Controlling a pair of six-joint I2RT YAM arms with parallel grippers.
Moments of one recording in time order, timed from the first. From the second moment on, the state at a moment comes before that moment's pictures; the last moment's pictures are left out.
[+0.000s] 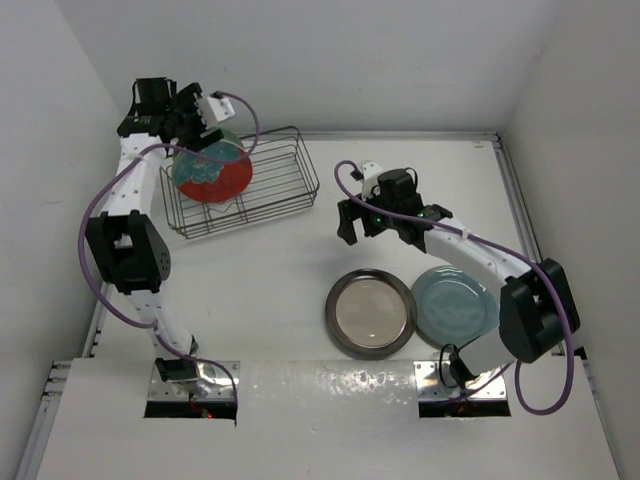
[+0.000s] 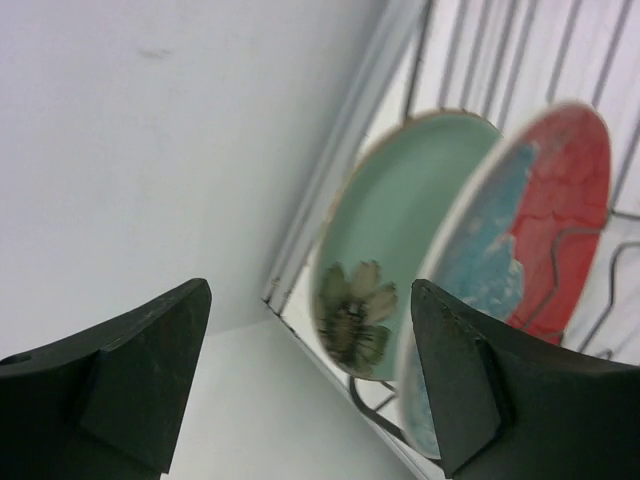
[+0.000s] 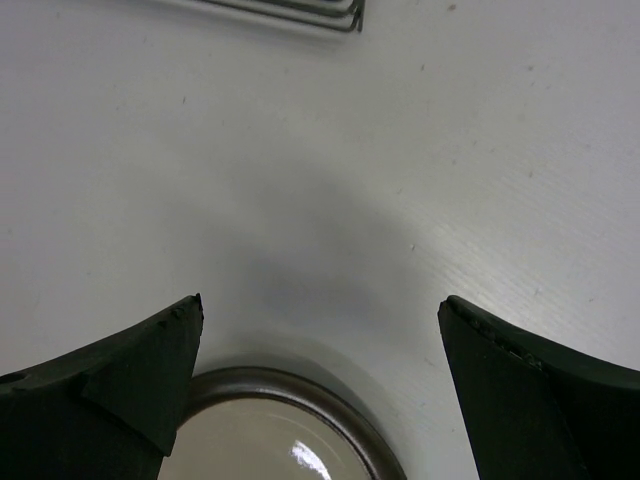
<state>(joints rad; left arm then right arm) 0.11 1.91 1.89 -0.60 0.43 1.21 0.50 1.50 1.01 -0.18 -0.17 0.06</state>
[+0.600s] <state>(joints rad) -0.19 1.55 1.71 -0.85 0.42 0.92 0.34 1.75 1.02 -0.61 -0.43 -0.34</state>
